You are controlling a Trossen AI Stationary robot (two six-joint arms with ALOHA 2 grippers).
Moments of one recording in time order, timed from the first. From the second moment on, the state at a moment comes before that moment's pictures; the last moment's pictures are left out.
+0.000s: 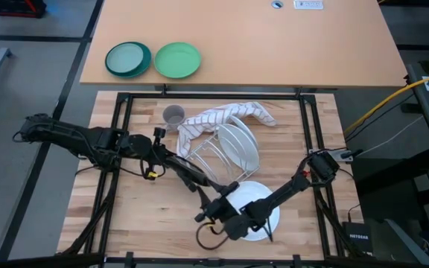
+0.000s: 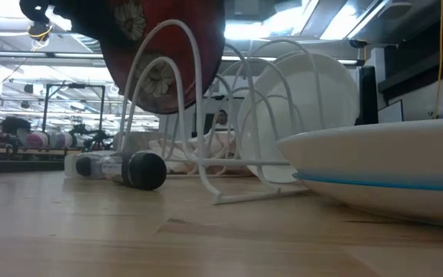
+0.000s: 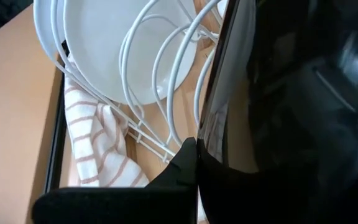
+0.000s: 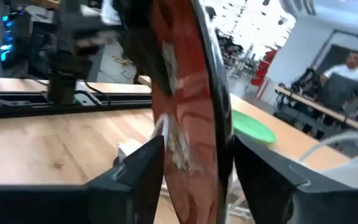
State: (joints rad) left arm -0.17 0.96 0.79 -0.49 -0.29 0.35; right arm 0.58 2.16 1.47 0.62 1.42 -0.26
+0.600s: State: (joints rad) left arm -0.17 1.22 0.79 -0.44 -0.26 0.43; right arm 0.70 2.04 1.48 0.61 1.48 -0.53
